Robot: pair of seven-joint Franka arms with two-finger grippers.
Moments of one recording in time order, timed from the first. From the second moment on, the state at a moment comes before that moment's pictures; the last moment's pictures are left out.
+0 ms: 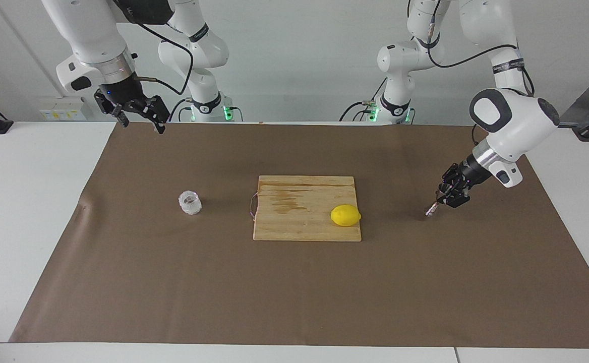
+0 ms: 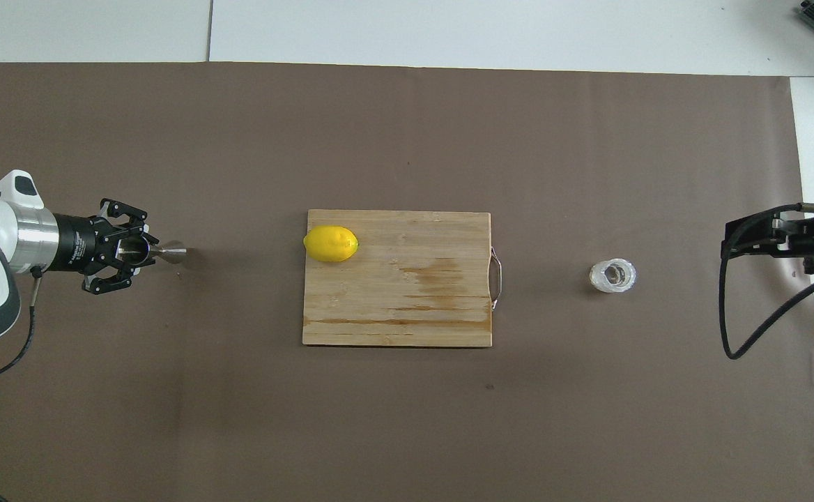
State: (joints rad) left arm 0.14 0.06 -0.10 -2.05 -0.37 2.10 -0.99; right arm 0.02 -0.07 -0.01 -1.64 -0.02 1.52 0.21
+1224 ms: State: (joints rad) left arm -0.28 0.06 -0.12 -1.80 -0.28 1.97 -1.74; right arm 0.02 -0.07 -0.01 -1.64 -0.02 1.52 0.21
